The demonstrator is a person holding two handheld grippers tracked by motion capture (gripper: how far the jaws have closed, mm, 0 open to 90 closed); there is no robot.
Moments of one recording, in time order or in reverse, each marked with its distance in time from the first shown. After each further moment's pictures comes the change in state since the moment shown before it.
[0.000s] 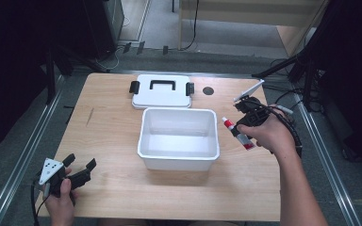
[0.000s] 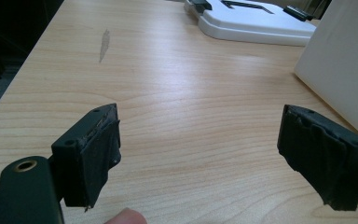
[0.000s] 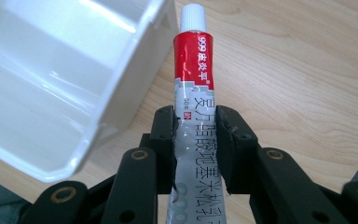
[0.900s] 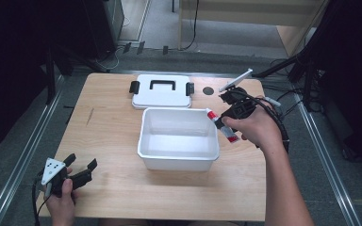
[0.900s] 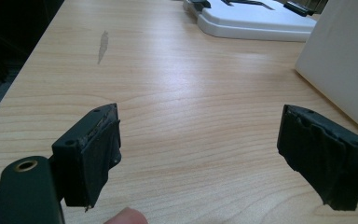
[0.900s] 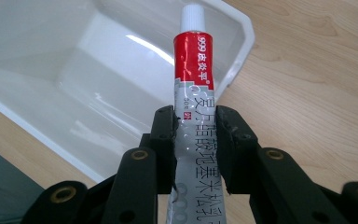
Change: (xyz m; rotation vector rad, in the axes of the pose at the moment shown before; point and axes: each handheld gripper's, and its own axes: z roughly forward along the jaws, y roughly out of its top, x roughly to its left) left arm -0.003 0.000 0.001 0.002 0.007 0.025; right arm 0.043 0.024 -0.023 -0.078 0.071 -0.031
